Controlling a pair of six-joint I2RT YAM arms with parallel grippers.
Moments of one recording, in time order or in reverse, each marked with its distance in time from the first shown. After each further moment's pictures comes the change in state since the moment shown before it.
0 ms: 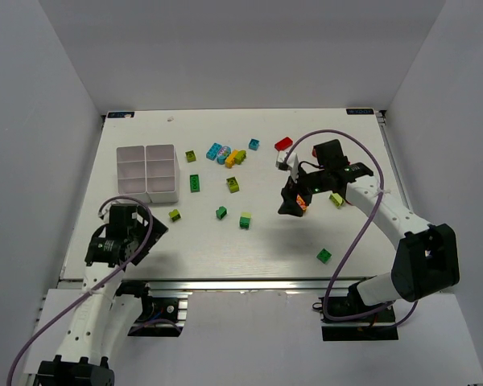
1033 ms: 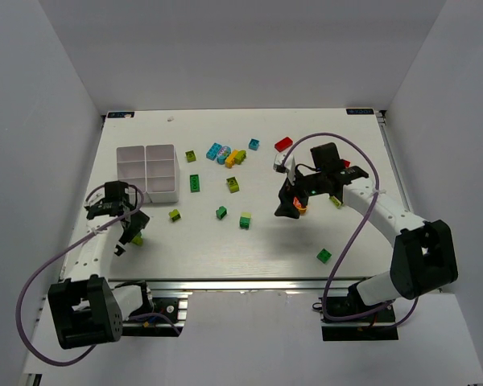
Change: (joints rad) left arm 0.196 0.432 0.095 0.069 -0.225 0.082; right arm 0.014 0.014 -0.044 0.081 -0.027 0.026
